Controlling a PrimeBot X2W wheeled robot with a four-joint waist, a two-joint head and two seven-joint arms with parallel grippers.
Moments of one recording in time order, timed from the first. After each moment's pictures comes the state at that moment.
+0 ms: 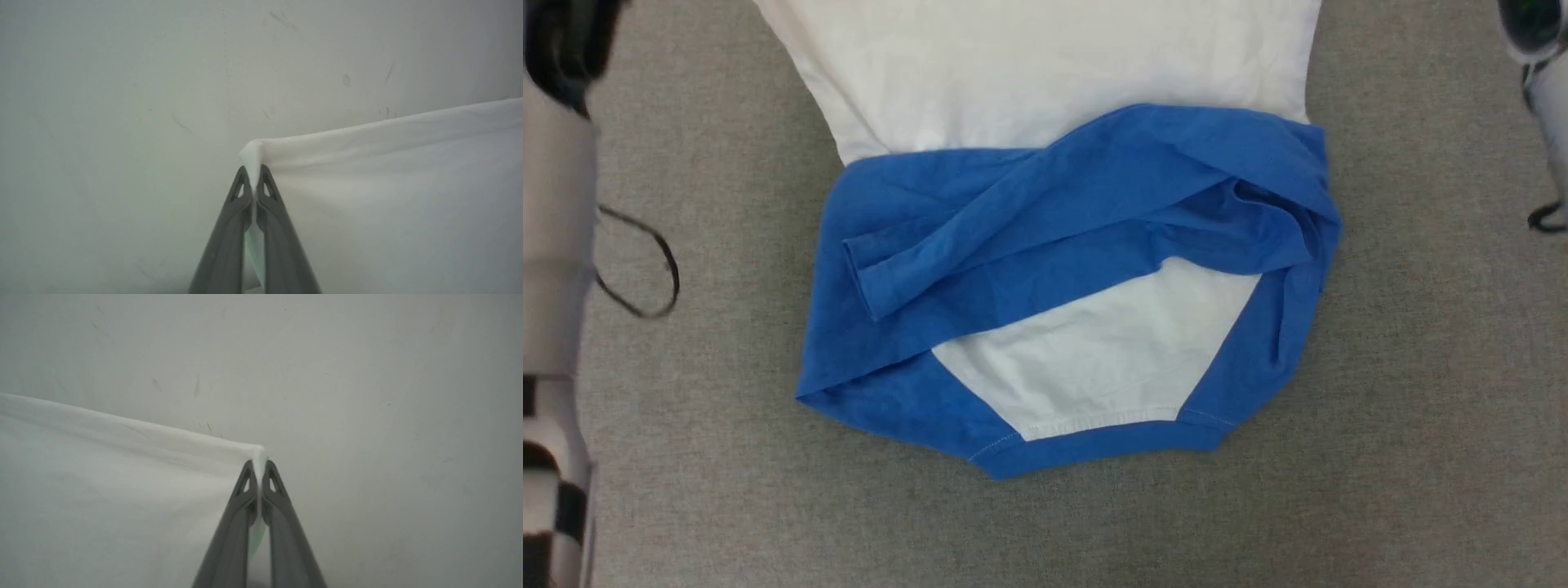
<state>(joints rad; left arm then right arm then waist) -1.24 0.45 -0.34 0.64 -0.50 -0.09 0.01 -1.34 -0.28 0.43 0.84 0.49 0.13 -0.18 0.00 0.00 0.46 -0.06</state>
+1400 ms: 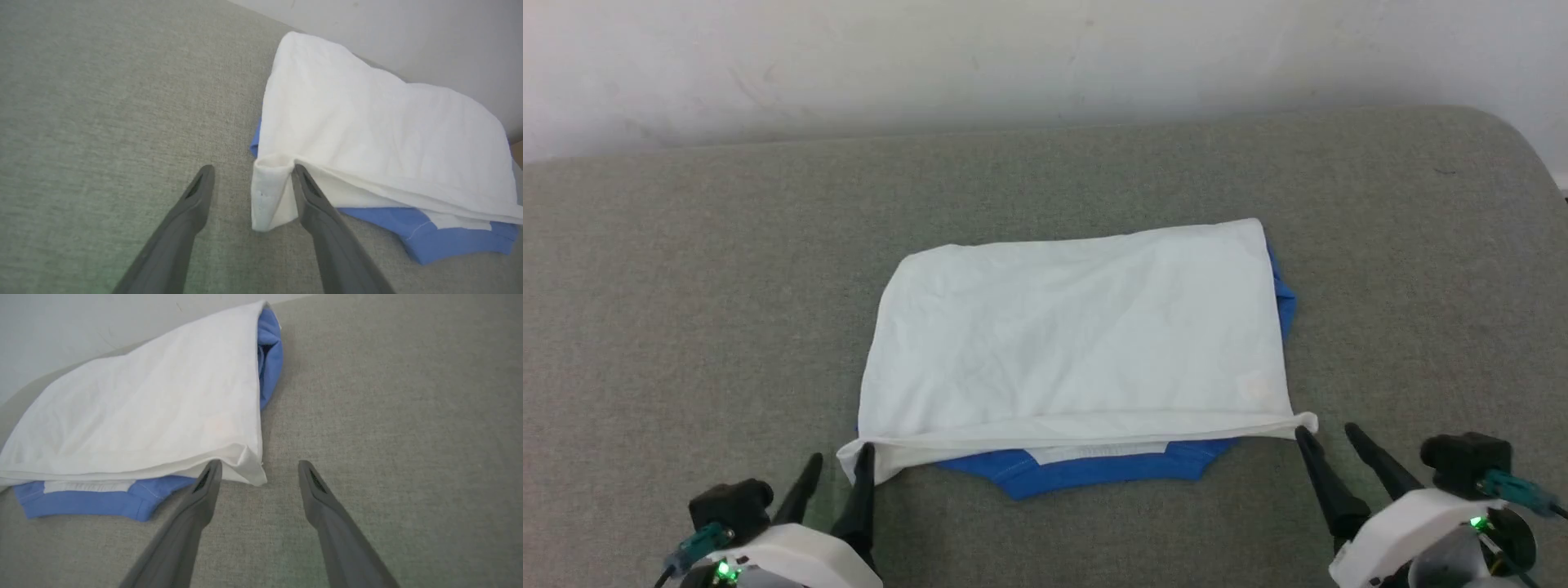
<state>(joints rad) 0.00 0.32 -0.32 0.23 -0.73 0.11 -0.15 0.00 -0.20 0.12 0.23 0.47 0.13 0.03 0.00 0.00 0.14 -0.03</state>
